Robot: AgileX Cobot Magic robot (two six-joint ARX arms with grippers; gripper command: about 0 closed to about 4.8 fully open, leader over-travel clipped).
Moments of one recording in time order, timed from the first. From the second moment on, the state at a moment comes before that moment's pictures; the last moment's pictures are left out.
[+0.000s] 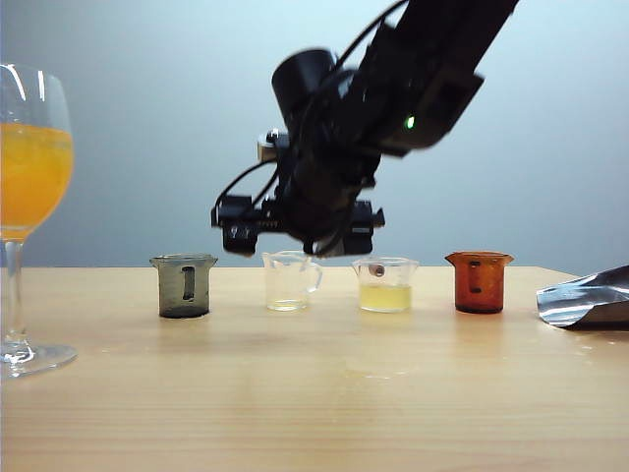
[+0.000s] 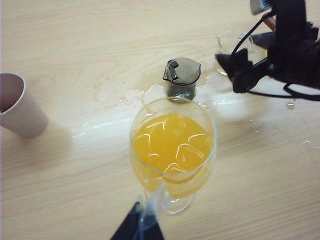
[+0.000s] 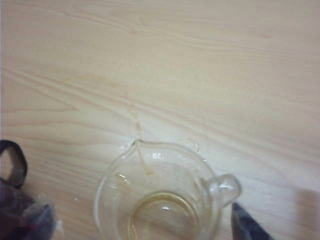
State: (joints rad) left arm -0.43 0.58 0.97 -0.96 -0.16 -0.04; right arm 0.73 2.05 1.26 0.37 0.34 0.20
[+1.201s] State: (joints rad) left arm -0.21 0.42 0.76 -0.92 -0.15 -0.04; right arm 0.15 0.47 0.60 -0.46 -0.10 0.06
